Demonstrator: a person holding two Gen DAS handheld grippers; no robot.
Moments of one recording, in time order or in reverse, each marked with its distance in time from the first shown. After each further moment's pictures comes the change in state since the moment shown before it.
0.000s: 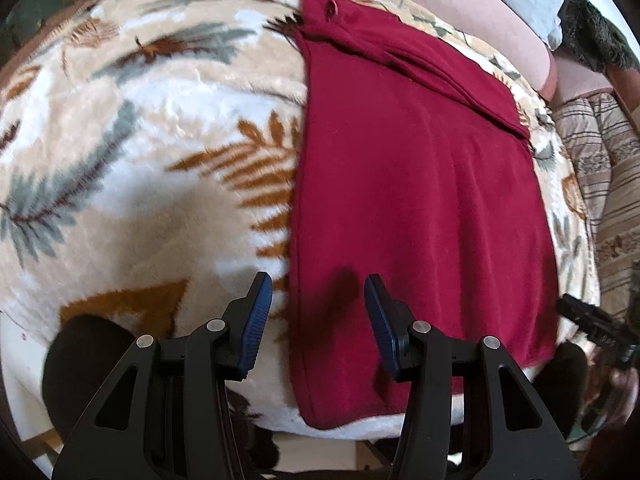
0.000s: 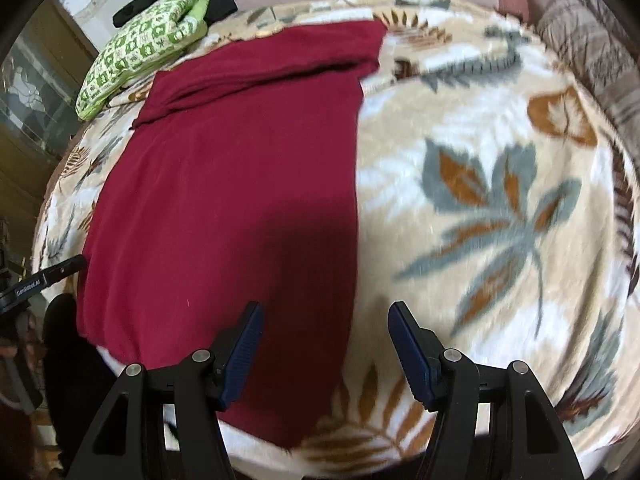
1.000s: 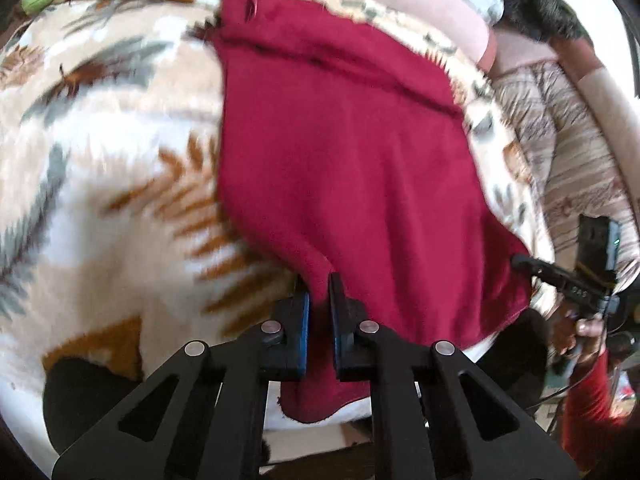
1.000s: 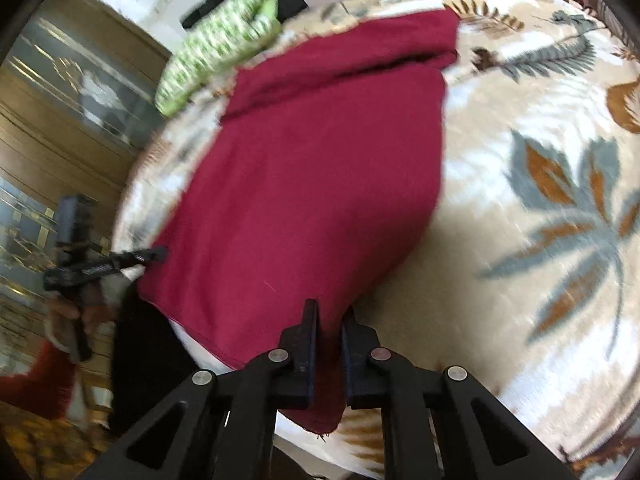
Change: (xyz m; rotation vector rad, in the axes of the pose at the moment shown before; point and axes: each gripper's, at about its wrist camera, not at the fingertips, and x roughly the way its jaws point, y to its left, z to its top) left arm -0.013 -0.021 0.029 0.122 0.031 -0.203; right arm 0.001 0.008 0.015 -0.041 -0.064 0.408
